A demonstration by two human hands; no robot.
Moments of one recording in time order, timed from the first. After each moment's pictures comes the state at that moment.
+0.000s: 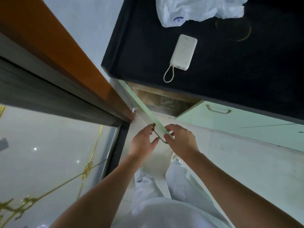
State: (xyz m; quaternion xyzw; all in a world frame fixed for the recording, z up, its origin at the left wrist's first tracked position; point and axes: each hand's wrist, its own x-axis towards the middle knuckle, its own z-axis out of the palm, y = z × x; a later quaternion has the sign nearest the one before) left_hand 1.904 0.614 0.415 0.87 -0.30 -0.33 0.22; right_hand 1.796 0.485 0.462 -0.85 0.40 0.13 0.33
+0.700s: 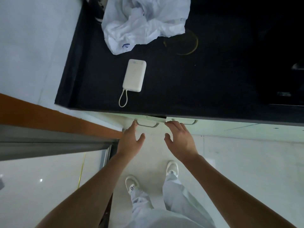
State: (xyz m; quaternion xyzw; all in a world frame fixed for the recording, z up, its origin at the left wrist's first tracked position) left_hand 1.903 0.494 0.415 0.87 -0.36 -0.29 0.18; right_hand 1.727 0.369 0.451 -0.87 0.40 -0.01 0.30
